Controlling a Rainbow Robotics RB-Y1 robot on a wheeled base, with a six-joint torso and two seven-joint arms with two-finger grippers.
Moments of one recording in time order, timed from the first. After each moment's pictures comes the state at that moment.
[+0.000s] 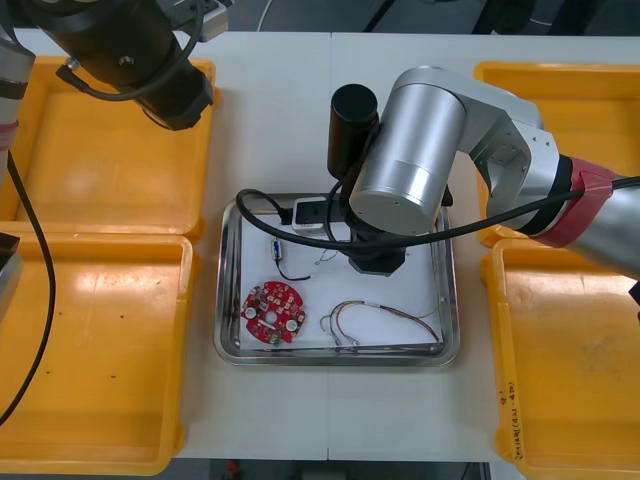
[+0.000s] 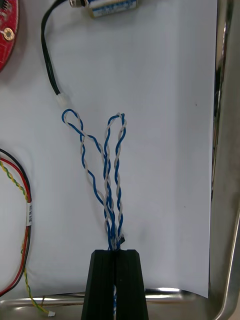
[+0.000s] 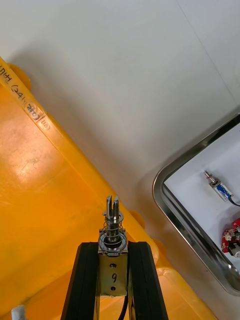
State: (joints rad) right arm -1.06 -0.58 0.93 -1.74 -0.83 1.62 1.85; left arm -1.01 0.56 -0.16 -1.63 0.69 1.91 -1.65
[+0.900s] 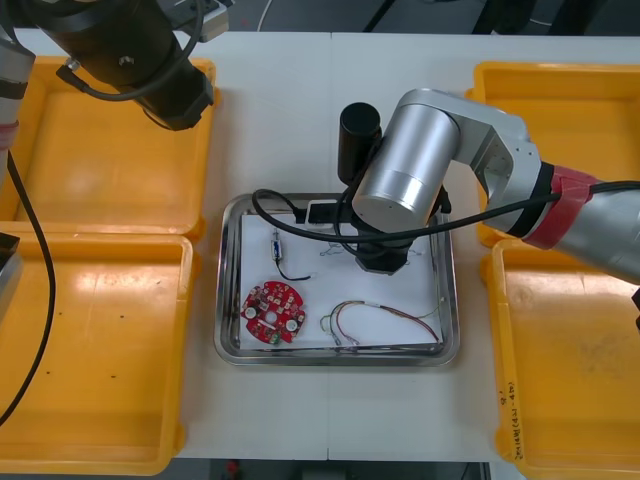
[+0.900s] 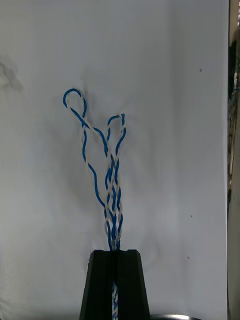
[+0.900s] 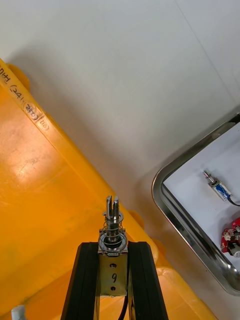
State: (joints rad) right arm -1.06 -0.57 0.99 -1.60 -0.82 1.51 1.85; left arm -1.01 0.56 -0.16 -1.63 0.70 1.91 -1.65
